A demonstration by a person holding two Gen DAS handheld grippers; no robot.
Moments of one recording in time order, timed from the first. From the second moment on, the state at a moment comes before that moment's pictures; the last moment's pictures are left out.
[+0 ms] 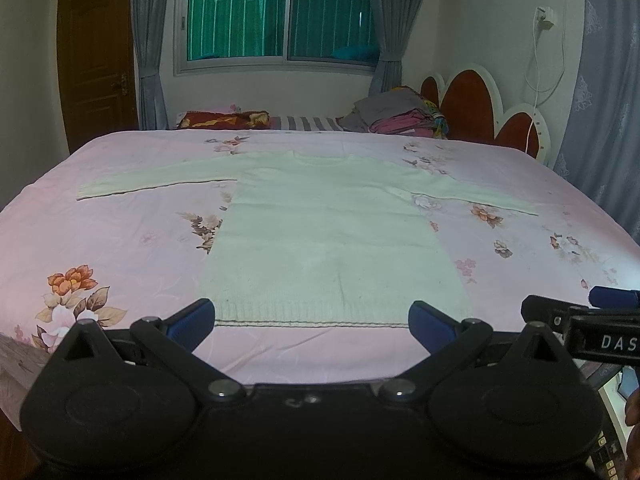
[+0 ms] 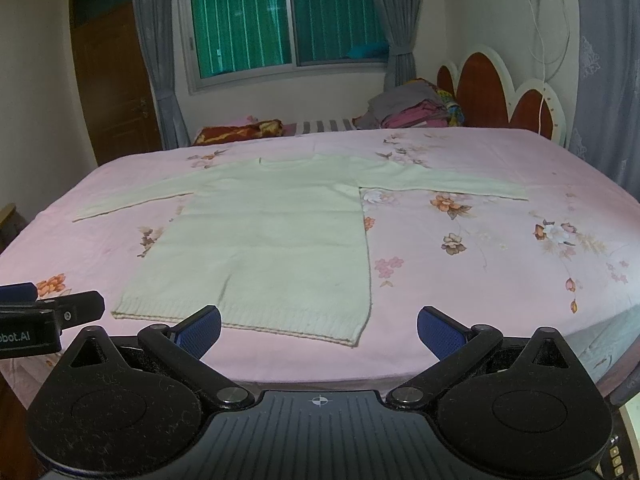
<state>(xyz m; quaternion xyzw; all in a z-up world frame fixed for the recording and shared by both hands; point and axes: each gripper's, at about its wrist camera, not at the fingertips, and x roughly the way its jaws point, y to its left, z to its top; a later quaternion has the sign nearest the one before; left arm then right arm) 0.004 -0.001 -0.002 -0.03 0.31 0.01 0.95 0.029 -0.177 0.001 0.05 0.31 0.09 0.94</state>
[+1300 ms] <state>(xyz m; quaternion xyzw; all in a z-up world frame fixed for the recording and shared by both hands) 0.002 -0.002 -0.003 -0.03 0.31 0.01 0.95 0.033 -0.178 0.000 0.04 0.31 0.09 0.94</state>
